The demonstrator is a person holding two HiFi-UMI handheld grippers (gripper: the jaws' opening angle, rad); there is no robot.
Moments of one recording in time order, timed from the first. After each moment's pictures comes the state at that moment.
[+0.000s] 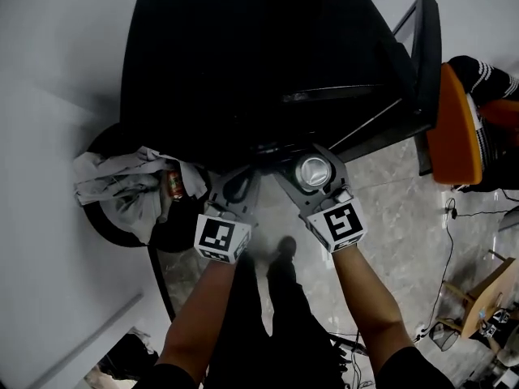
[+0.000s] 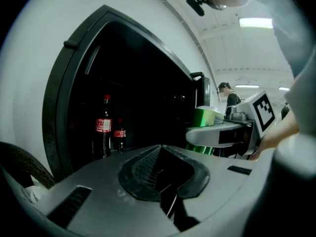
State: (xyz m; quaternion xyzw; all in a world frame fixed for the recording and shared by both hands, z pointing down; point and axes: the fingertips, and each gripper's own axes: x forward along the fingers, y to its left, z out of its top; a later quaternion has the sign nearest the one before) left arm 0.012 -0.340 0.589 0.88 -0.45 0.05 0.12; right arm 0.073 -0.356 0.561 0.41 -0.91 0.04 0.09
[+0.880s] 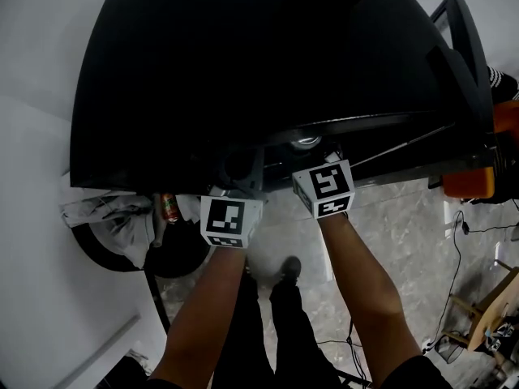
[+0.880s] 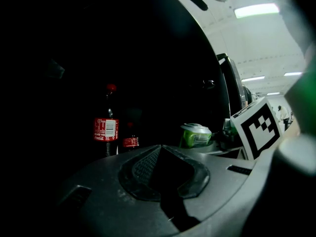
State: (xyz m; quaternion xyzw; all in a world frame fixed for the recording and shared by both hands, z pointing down) left arm 0.008 -0.453 0.617 0.86 -0.50 0.04 0.06; right arm 0.054 -0.493 0.632 0.46 -0.88 0.02 0.10
